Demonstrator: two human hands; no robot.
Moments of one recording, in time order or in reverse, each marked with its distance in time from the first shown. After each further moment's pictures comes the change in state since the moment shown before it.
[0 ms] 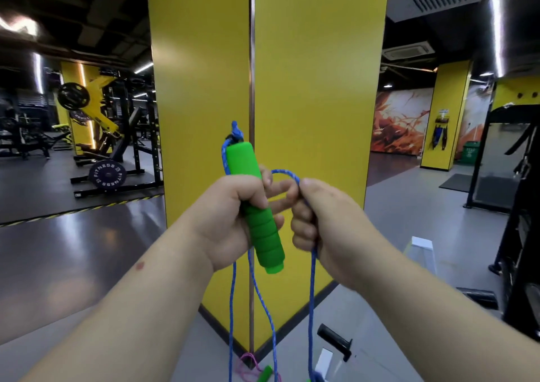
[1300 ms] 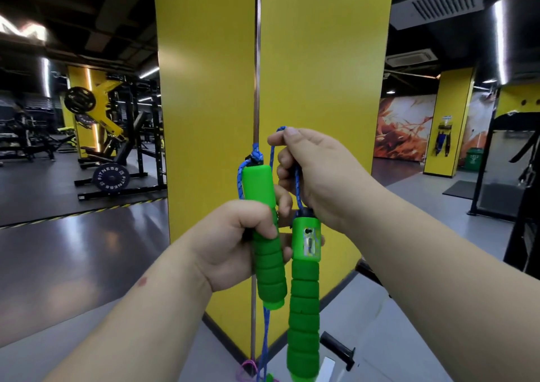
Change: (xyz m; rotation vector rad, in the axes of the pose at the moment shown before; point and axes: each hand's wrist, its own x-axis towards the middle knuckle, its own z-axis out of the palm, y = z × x) left_hand -0.016 -0.004 -0.005 0.029 -0.178 -0.056; right_hand 0.041 -0.049 0.030 -0.156 -0.022 -0.202
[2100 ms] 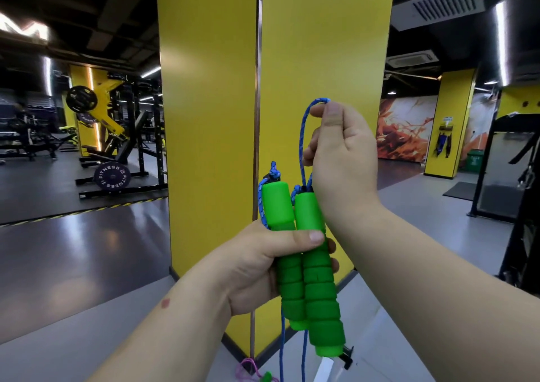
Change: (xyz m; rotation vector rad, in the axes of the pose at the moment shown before) left_hand -0.006 -0.027 0.025 -0.005 0.117 -0.114; right_hand -0.005 -0.003 -0.002 -0.199 0.442 -0.417
